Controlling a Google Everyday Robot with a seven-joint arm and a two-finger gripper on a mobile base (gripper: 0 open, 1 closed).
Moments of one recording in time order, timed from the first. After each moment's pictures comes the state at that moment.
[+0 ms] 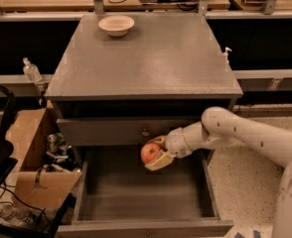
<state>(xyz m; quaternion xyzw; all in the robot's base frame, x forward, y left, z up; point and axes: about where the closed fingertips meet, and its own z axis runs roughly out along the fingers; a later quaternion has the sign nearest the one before) 0.564 -0.031 0.575 -0.60 0.64 0.35 0.32</state>
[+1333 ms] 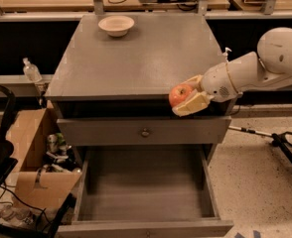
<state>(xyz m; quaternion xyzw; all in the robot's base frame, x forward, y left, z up) 0.591 -0.112 0.817 -0.56 0.70 0.27 0.35</state>
